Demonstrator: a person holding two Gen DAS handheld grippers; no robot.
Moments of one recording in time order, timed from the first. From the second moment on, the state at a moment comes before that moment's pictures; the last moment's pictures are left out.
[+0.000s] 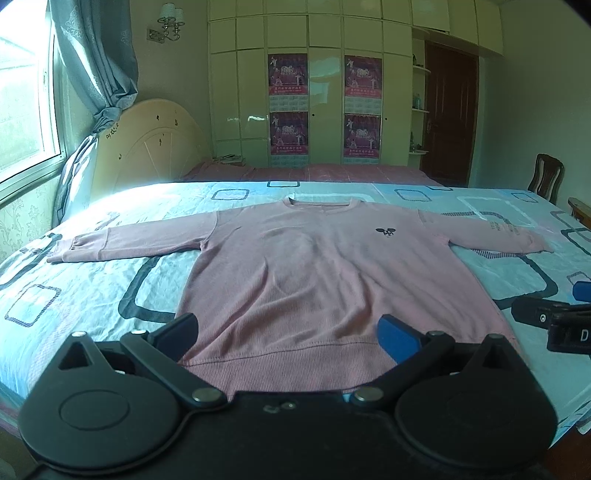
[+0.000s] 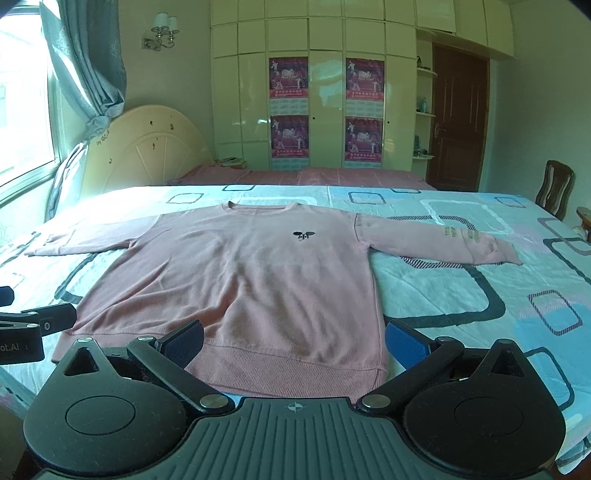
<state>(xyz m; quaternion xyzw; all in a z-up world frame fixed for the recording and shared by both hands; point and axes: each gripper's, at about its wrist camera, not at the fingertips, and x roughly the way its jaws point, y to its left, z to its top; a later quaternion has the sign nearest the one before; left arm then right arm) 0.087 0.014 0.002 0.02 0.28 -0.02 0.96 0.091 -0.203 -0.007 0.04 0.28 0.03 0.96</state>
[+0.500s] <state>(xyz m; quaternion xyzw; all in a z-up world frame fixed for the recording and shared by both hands) 0.207 0.050 -0.014 0.02 0.31 -0.08 0.95 0.202 -0.198 -0.009 0.05 0.28 -0.05 0.96</state>
